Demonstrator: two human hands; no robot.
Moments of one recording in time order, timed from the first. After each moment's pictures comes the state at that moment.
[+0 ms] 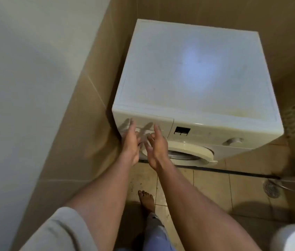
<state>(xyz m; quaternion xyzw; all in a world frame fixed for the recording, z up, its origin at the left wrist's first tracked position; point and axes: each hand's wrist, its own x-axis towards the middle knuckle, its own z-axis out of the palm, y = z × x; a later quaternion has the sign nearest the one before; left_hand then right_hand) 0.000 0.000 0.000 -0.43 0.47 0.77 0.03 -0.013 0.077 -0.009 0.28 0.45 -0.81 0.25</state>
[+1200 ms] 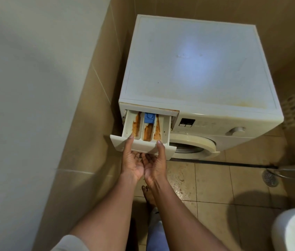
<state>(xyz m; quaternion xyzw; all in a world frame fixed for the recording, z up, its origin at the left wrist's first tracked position) 0.085 -0.003 -0.012 -0.47 0.20 0.86 -0.01 0.083 0.060 -0.025 0.38 0.24 -0.88 0.18</state>
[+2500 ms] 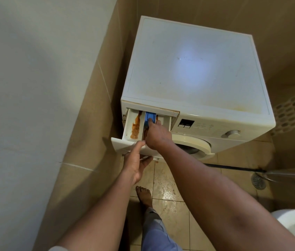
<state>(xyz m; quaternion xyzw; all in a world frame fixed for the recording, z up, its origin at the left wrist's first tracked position) 0.093 -0.006 -0.026 -0.43 0.36 0.82 0.07 -0.015 0.058 -0.009 -0.14 0.96 -0.09 0.22</state>
